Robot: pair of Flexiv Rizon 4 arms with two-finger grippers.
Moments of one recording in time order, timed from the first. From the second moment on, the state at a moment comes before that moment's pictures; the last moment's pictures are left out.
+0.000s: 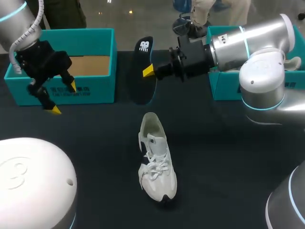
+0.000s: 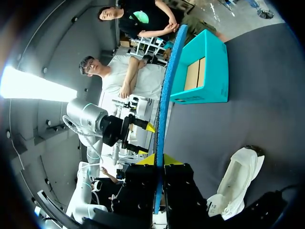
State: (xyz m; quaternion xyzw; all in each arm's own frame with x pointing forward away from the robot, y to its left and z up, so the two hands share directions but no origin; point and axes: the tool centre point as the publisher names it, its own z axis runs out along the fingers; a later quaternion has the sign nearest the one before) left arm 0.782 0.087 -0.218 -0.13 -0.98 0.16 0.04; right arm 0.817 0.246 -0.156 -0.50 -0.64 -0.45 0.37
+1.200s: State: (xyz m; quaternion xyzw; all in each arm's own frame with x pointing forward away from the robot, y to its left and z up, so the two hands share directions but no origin) left arm 0.782 0.109 -0.224 -0.10 -0.98 0.18 0.04; right arm 0.828 0.238 -0.191 -0.47 -0.68 -0.45 0.34
